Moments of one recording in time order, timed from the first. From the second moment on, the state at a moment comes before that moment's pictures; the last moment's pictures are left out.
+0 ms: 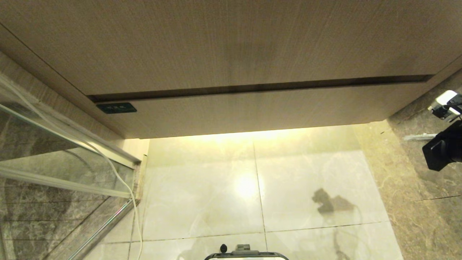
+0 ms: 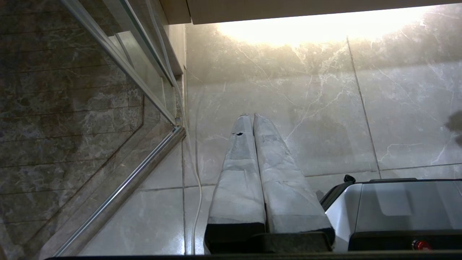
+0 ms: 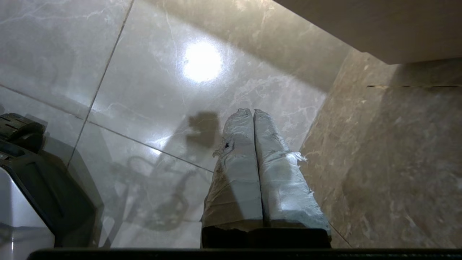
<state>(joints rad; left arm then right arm) 0.00 0.00 0.00 0.00 0.00 0.00 -0.24 1.40 -0.85 -0.16 0.35 -0.61</state>
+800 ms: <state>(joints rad) 0.00 0.00 0.00 0.00 0.00 0.00 -0.08 0.77 -0.27 -0.14 0.34 -0.33</state>
